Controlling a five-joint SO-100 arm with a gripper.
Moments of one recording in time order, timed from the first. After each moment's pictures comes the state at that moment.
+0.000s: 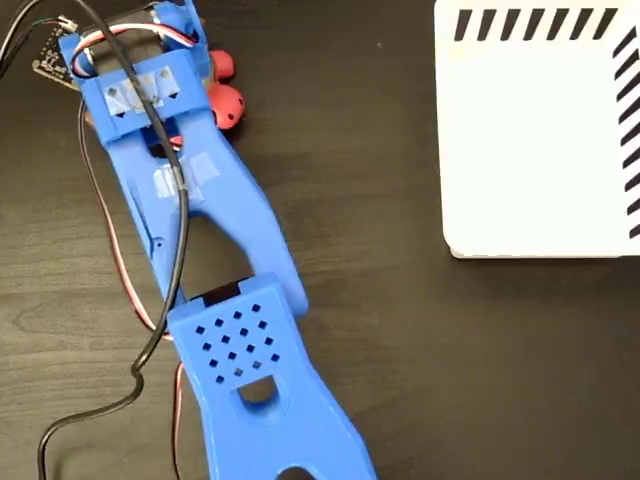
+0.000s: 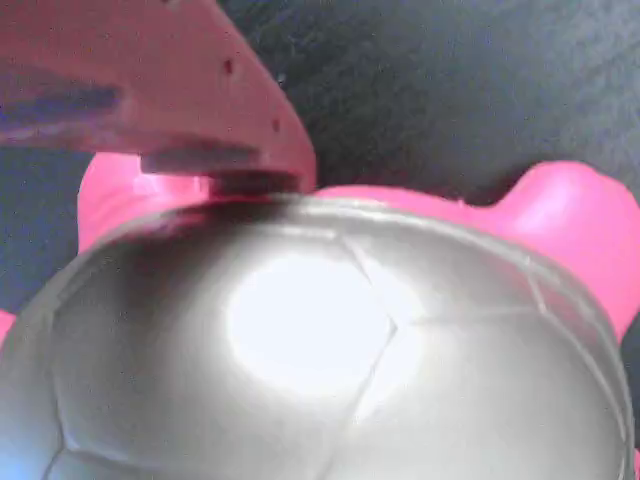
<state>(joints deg) -12.4 29.2 25.3 85.8 45.7</state>
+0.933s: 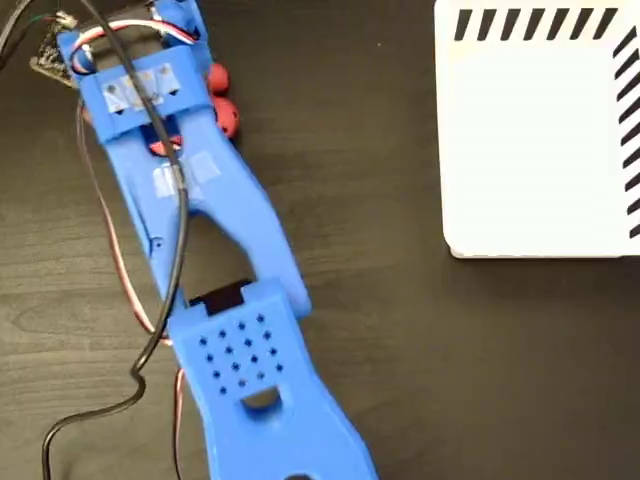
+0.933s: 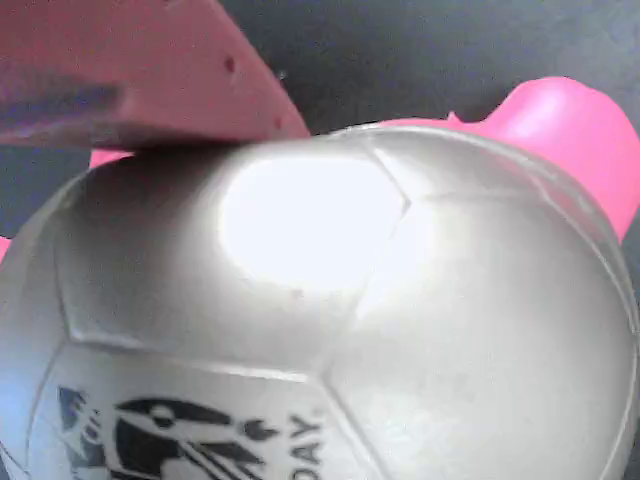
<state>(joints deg) -11.4 39.5 34.3 84.6 43.9</state>
